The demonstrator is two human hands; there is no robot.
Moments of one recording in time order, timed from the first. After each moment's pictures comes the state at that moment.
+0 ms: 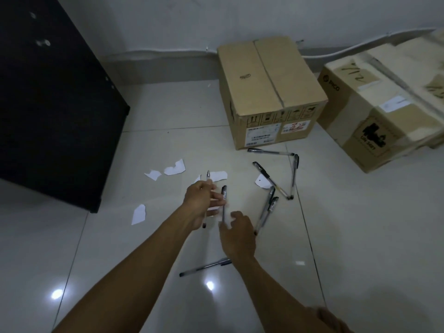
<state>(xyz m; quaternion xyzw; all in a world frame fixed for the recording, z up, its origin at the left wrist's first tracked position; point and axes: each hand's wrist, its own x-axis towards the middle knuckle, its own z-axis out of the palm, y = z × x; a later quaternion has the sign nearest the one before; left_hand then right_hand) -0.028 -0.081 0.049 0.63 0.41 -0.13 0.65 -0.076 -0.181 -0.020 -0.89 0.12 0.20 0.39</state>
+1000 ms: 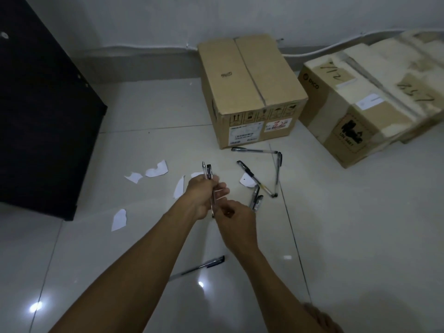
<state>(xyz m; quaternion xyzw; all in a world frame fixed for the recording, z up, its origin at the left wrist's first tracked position) 0.002 -0.108 0.046 0.52 0.38 -0.18 0.74 -0.057 -0.208 0.014 -0.85 0.05 0.08 0.52</state>
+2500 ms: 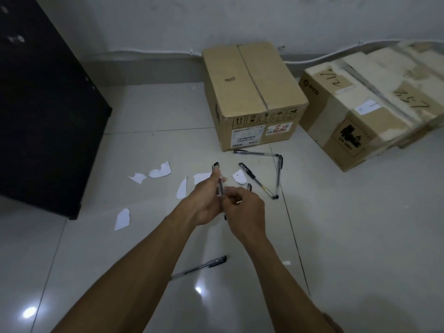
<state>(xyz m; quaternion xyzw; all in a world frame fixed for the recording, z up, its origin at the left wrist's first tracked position) -0.011 -0.106 0.057 0.47 0.32 -0.25 0.79 -0.042 -0.211 0.051 -0.84 0.08 0.08 0.53</state>
